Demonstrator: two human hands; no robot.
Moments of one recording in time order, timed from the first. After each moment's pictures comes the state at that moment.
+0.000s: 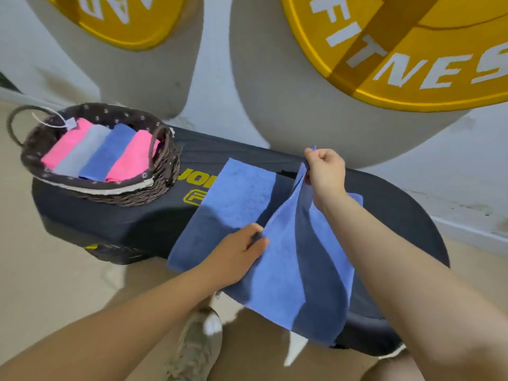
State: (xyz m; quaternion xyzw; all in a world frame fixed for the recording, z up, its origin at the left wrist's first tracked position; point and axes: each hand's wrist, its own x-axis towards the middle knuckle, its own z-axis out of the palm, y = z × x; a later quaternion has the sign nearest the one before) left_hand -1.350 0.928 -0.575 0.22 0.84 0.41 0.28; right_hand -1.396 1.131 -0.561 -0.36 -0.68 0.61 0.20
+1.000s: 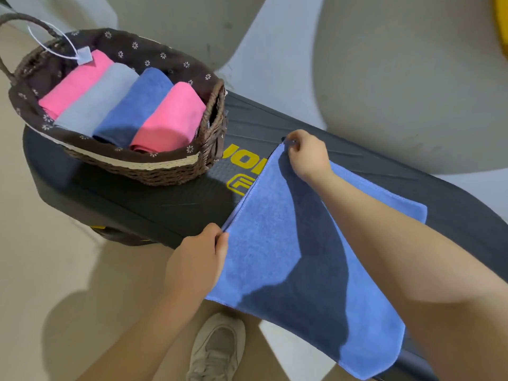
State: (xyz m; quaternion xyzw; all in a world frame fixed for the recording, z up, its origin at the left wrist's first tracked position) left_hand -1.414 0.810 -0.654 0.04 0.95 0.28 0.13; right_hand -1.527 1.036 -0.649 -0.20 -0.92 0.33 0.02
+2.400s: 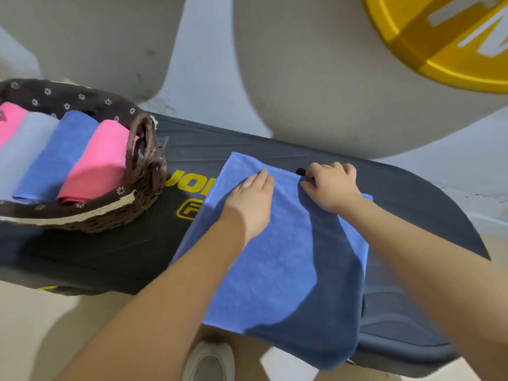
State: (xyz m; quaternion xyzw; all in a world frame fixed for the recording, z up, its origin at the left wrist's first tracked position) left_hand -1.484 0.964 -0.628 0.37 0.91 0.09 0.18; right_hand -1.440 1.136 -0.633 -0.20 -0.97 0.03 -0.10
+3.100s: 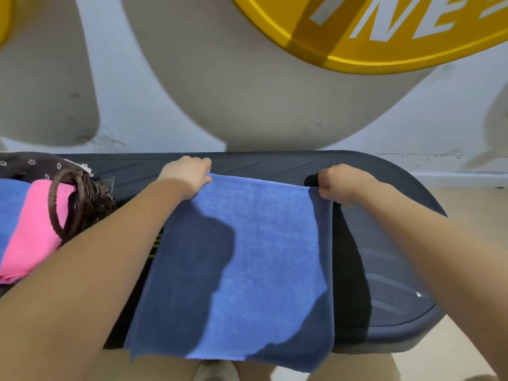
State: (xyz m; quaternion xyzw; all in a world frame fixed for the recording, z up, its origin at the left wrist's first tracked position) left_hand -1.586 1.007 -0.616 0.40 0.90 -0.09 0.16; right_hand -1.387 1.225 -0.614 -0.26 -0.93 0.07 -0.24
